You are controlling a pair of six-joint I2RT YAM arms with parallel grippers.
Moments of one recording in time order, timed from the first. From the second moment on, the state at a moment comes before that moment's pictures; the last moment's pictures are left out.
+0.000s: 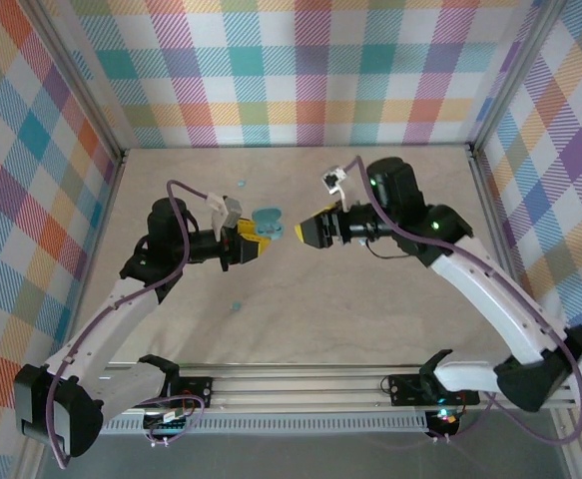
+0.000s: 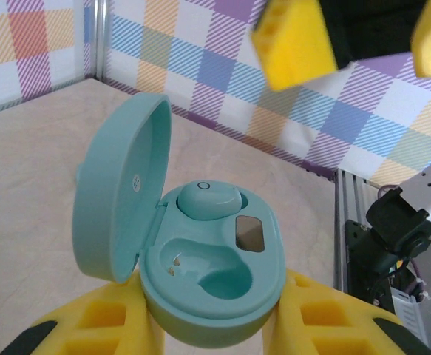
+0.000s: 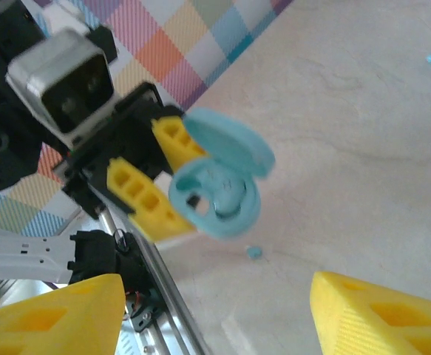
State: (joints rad) left arm -0.33 1.05 0.82 -0.08 0.89 0.00; right arm 0.66 1.23 1.37 -0.68 -0.51 0.30
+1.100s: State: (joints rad) left arm -0.30 0.98 0.85 -0.19 0.80 0.00; right arm 1.02 1.89 1.16 -0.23 -0.34 1.00
